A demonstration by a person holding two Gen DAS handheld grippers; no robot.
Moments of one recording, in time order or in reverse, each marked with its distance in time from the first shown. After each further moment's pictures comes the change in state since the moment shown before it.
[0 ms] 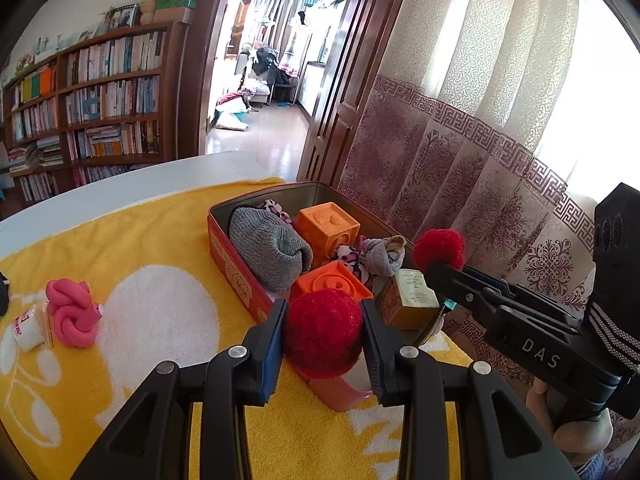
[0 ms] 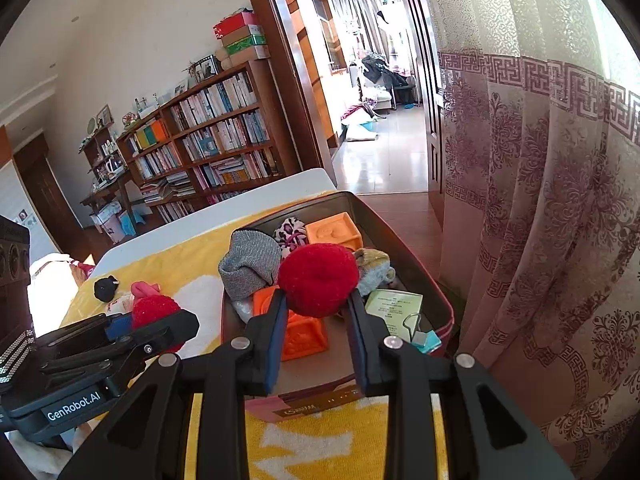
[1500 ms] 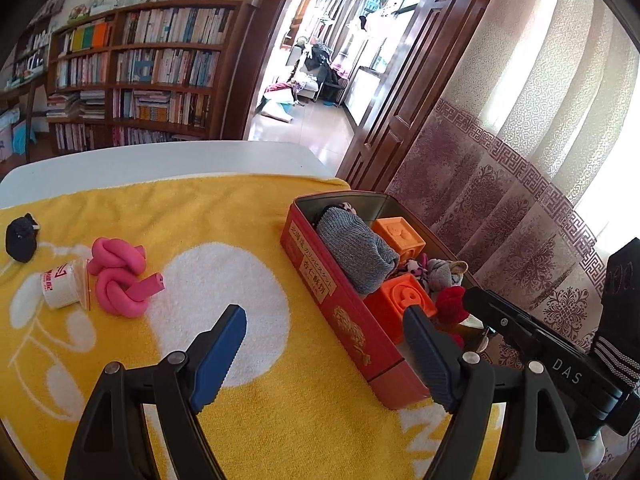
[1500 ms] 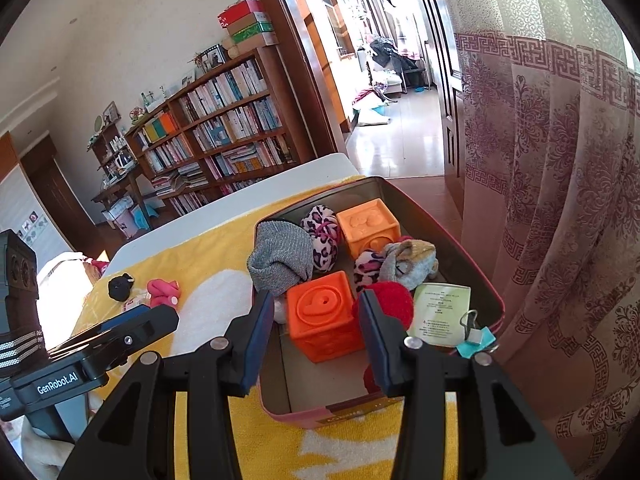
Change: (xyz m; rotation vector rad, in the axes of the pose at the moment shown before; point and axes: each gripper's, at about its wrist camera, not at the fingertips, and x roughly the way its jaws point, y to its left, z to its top) left arm -0.025 0.071 -0.005 -0.209 -0.016 0.085; right arm 0.017 0.031 0.003 0.012 0.057 0.059
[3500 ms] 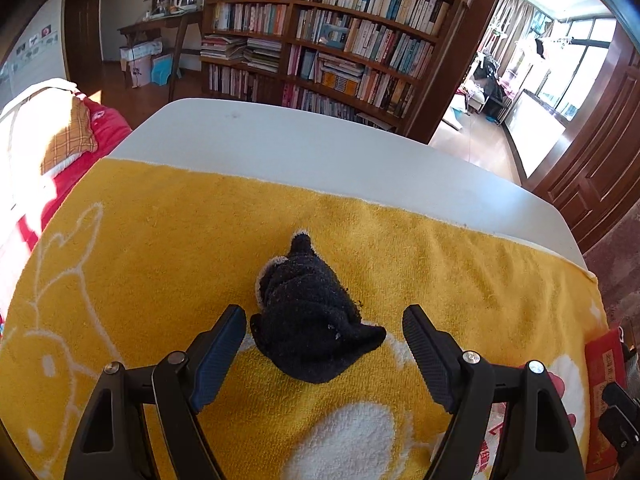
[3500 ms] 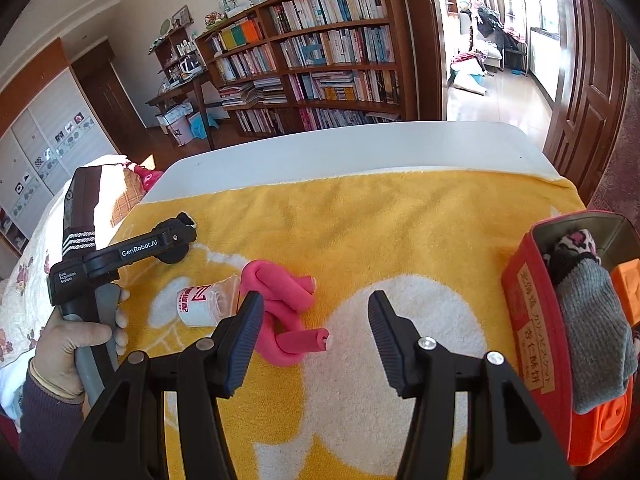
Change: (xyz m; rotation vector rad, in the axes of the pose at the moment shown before) left arm 0.015 0.331 0.052 -0.328 0.045 0.453; right arm 0.155 0.189 0.004 -0.251 0.256 0.170
